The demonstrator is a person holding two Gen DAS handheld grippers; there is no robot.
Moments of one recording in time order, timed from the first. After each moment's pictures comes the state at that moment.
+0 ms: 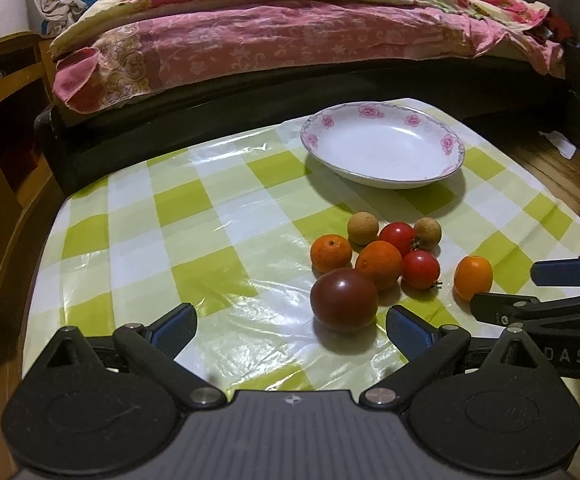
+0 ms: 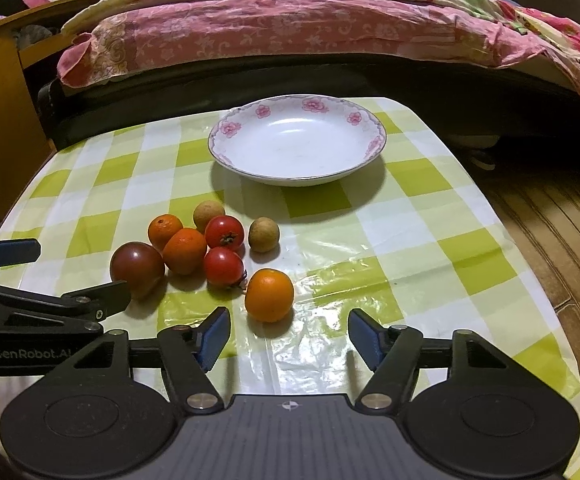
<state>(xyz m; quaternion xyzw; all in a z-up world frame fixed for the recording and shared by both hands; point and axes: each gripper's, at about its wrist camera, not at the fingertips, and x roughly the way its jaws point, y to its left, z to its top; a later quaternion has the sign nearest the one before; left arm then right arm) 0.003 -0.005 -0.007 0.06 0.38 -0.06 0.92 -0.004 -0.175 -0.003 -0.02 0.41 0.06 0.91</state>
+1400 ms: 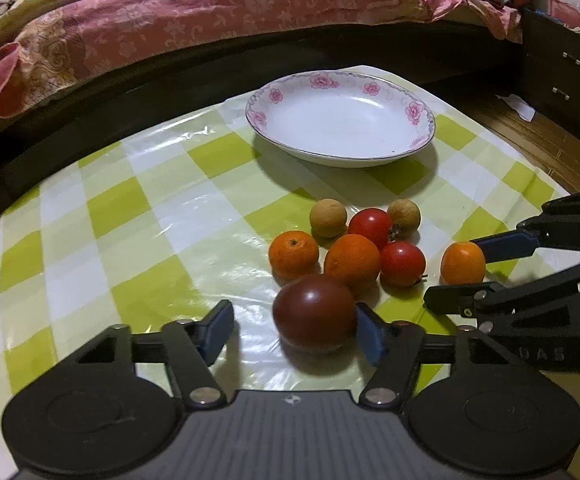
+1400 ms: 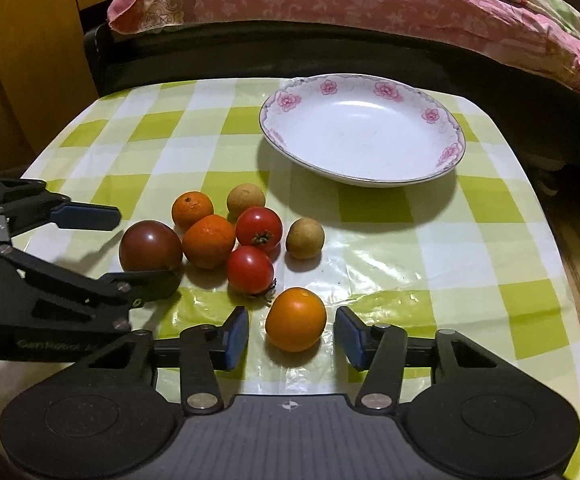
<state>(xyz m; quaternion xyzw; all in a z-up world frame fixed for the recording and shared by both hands) 0.042 -0.015 -0.025 0.08 0.42 -0.15 0.89 0.032 -0.165 -0.015 -0.08 0.45 0.15 0.88</state>
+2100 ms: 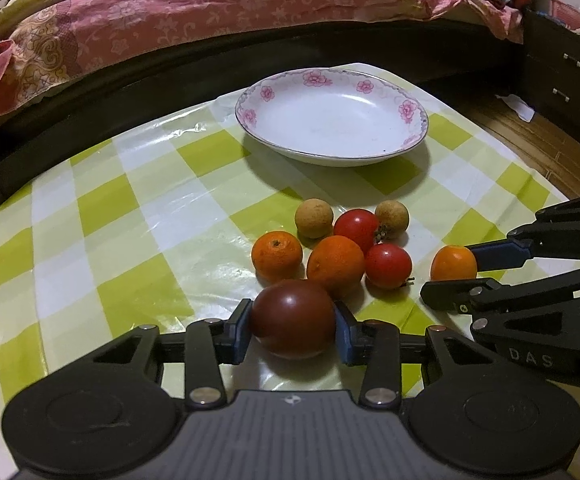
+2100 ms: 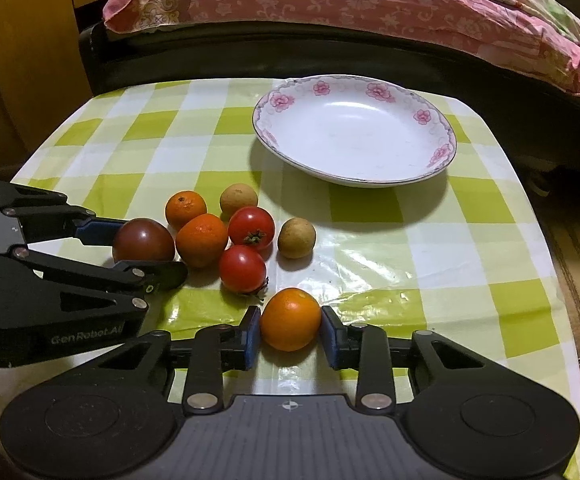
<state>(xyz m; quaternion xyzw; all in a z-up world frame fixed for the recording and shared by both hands) 0.042 -0.022 -0.023 0.08 0.43 -0.14 0.89 0.032 -0.167 -0.012 -0.09 0.45 0.14 0.88</state>
